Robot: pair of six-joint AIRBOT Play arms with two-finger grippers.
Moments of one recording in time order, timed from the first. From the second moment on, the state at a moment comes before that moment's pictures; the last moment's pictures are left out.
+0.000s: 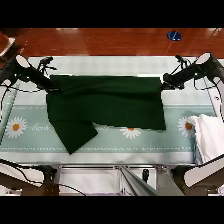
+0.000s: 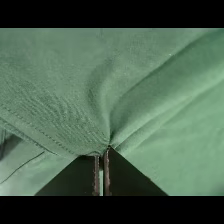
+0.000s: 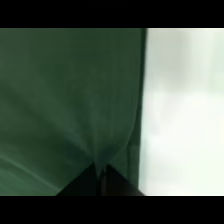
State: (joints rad) left arm 0.13 -1.73 1.44 1.23 -1.25 -1.15; right arm -0.16 -1.83 1.55 -1.09 1.30 1.42
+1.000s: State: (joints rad) left arm 0.38 -1.45 1.06 1.28 -1.33 -1.30; right arm -0.22 -1.45 1.18 -1.25 1.26 1.51
